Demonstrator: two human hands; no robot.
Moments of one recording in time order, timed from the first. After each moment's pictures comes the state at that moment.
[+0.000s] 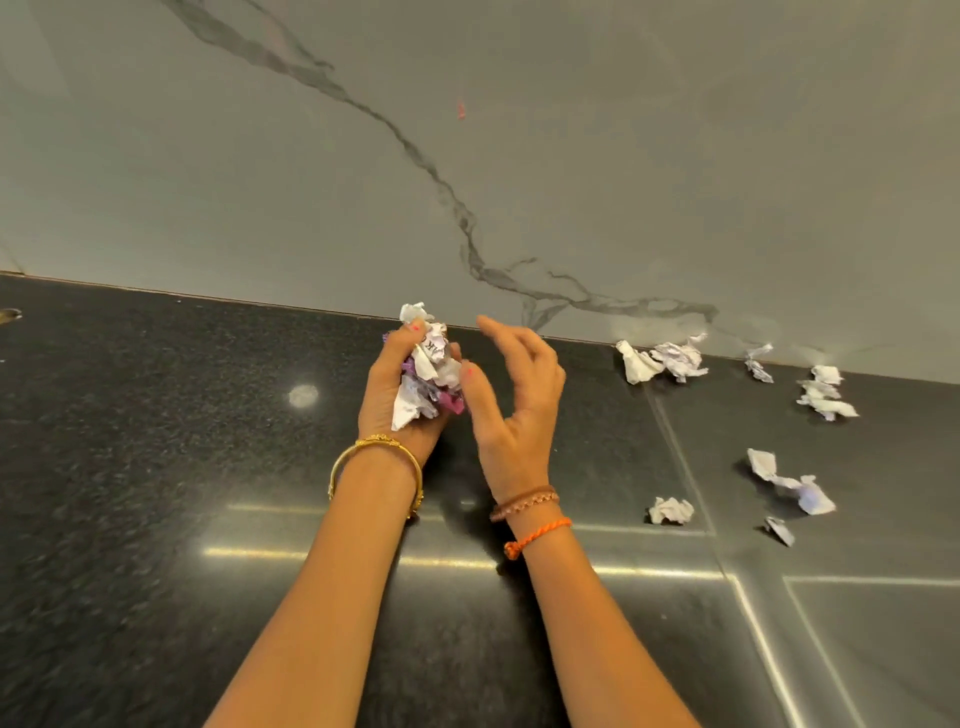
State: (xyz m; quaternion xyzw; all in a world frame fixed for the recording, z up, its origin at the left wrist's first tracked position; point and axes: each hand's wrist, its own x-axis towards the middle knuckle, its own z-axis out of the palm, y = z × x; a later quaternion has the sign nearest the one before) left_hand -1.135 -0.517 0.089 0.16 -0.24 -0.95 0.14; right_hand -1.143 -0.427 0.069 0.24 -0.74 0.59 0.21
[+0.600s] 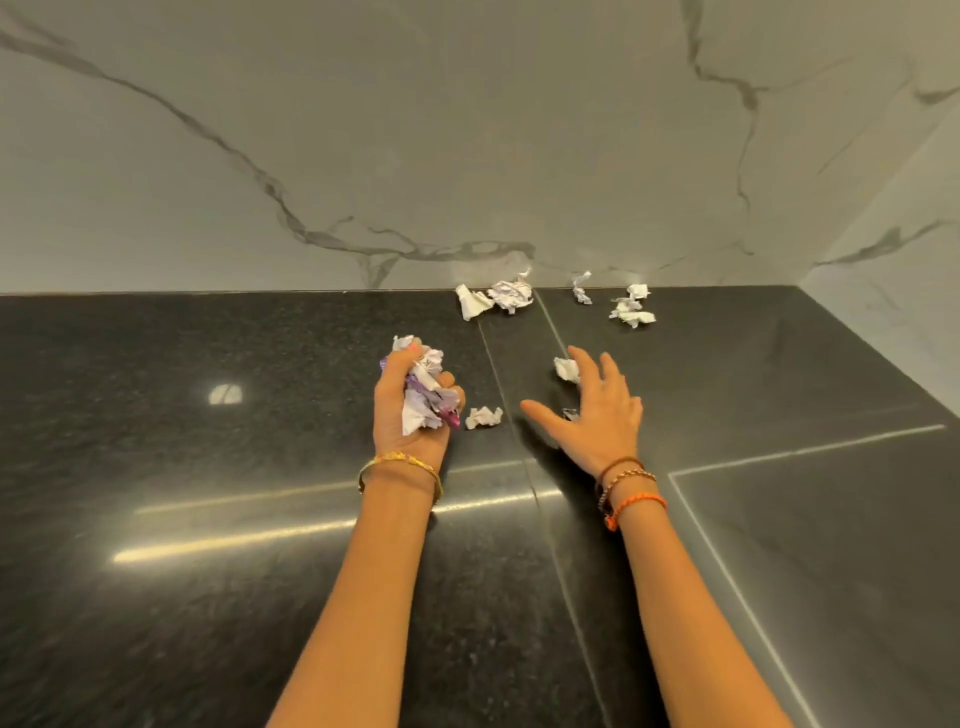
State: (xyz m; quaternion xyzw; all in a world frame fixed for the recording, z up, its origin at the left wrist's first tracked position) left_hand -1.111 -0.365 0.096 0.14 -0.18 -0.97 0.07; right_hand -1.145 -0.196 0.073 0.00 -0.97 0.25 0.03
